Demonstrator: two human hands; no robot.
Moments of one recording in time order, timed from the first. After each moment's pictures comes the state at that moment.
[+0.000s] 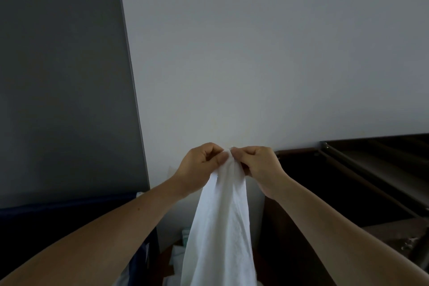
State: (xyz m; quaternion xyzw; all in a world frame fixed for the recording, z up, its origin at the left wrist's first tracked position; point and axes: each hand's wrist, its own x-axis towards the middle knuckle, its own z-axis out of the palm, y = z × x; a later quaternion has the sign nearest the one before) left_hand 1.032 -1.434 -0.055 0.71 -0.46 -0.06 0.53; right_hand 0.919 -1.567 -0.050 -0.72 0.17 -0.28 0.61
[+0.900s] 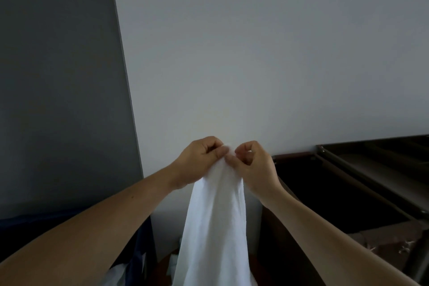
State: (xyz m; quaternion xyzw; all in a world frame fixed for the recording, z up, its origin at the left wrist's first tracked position) left_hand 1.033 -1.444 -0.018 0.71 -0.51 -0.08 0.48; right_hand 0.913 -1.565 -0.054 -0.75 0.16 -0.40 0.50
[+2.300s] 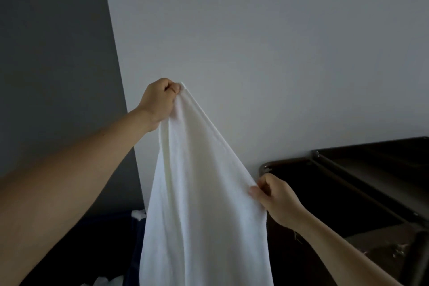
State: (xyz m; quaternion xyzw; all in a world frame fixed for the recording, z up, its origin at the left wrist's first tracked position) left_hand 1.099 -1.455 0.099 0.71 -0.40 0.14 0.56; right_hand 0.848 -1.618 -0.094 -0.85 0.20 -0.31 0.37
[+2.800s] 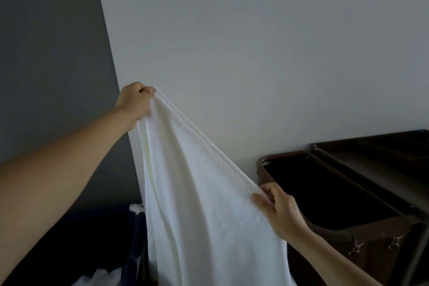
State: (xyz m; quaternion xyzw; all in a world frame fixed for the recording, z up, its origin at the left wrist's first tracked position) left_hand 1.152 -1.438 0.078 0.77 -0.29 0.18 0.54; right_hand 0.834 -1.613 -0.133 -0.85 0.20 -0.33 0.36
